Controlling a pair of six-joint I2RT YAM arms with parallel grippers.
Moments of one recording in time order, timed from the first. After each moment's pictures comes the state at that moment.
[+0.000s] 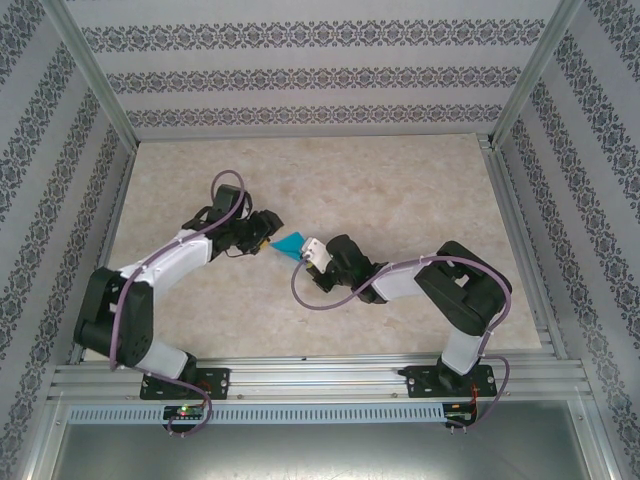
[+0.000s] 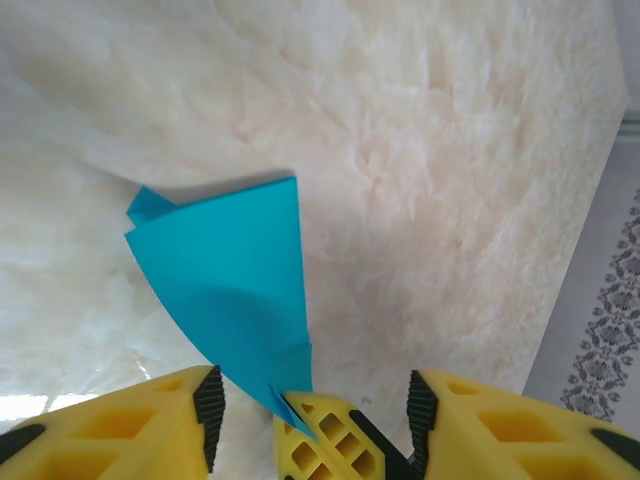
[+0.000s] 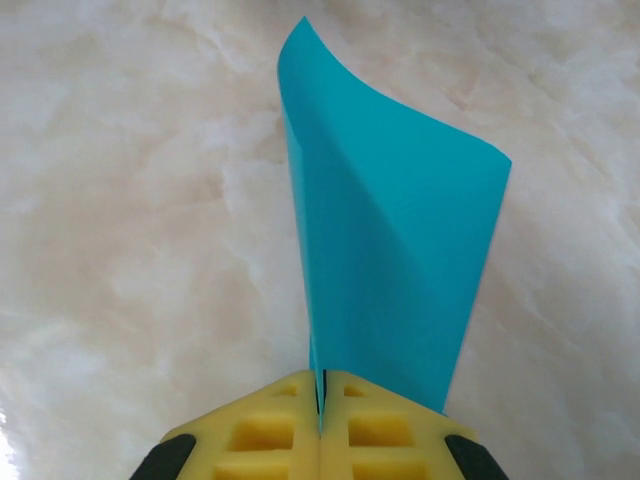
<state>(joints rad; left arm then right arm) -0.32 1.47 0.92 -0.30 0.33 -1.05 0.78 1.78 0.70 0.42 -0.11 -0.19</state>
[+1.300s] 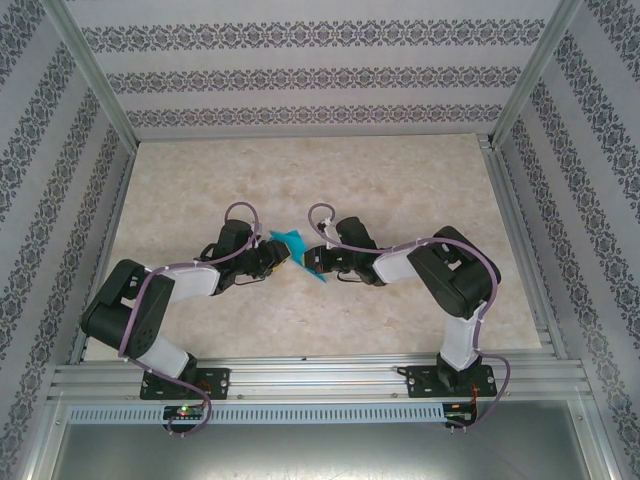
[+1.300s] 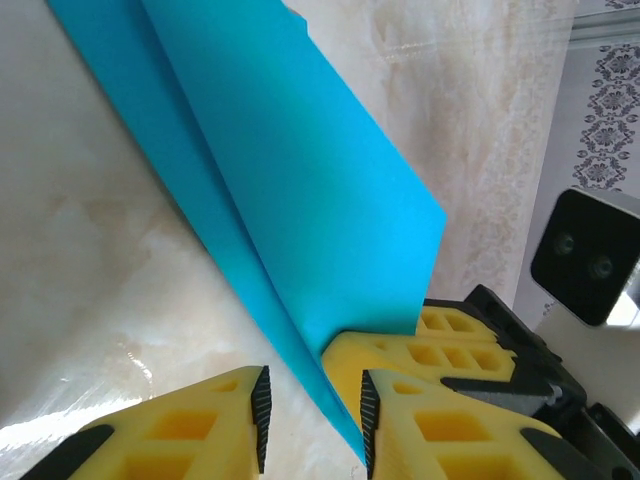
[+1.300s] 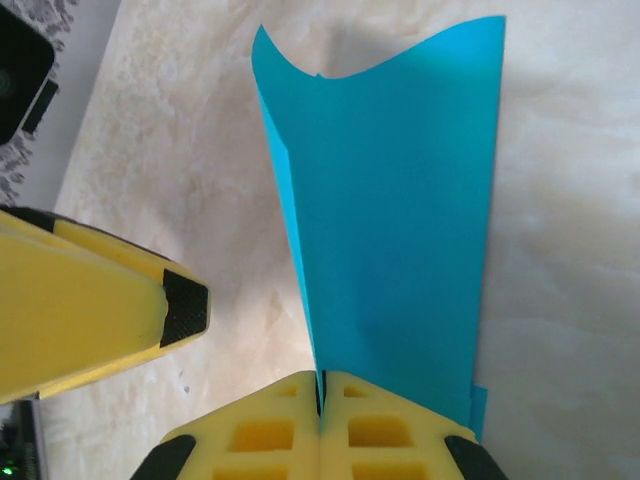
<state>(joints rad) -0.37 1.55 0.57 0.30 0.47 -1.07 0.63 1.90 0.79 0.49 -0.52 0.66</state>
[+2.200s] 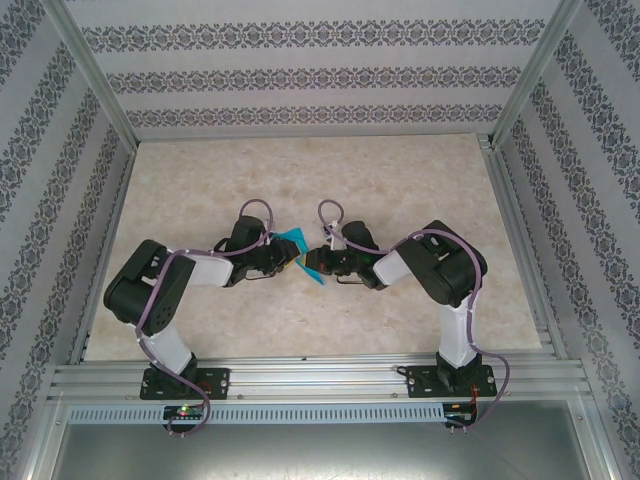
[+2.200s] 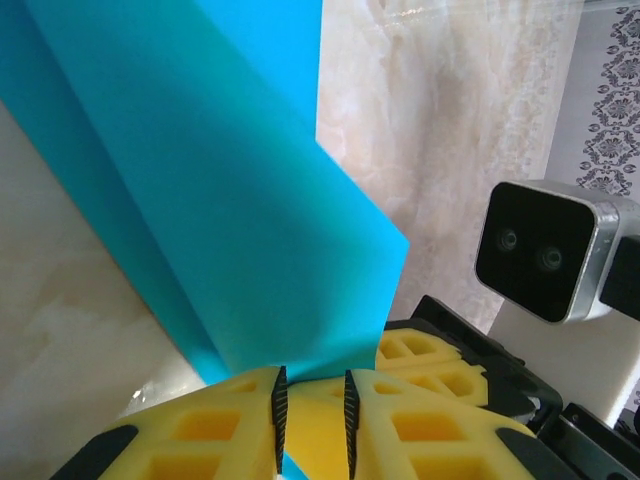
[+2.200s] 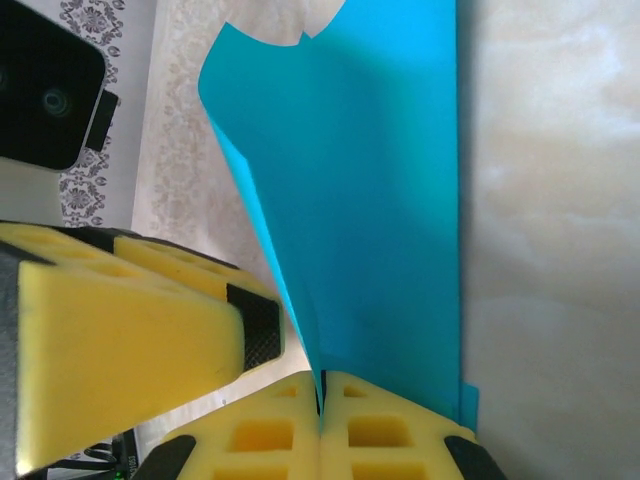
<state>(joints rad) -0.41 1.73 0.66 0.37 0.50 -1.07 0.59 2.00 0.75 0.71 -0.63 0.89</state>
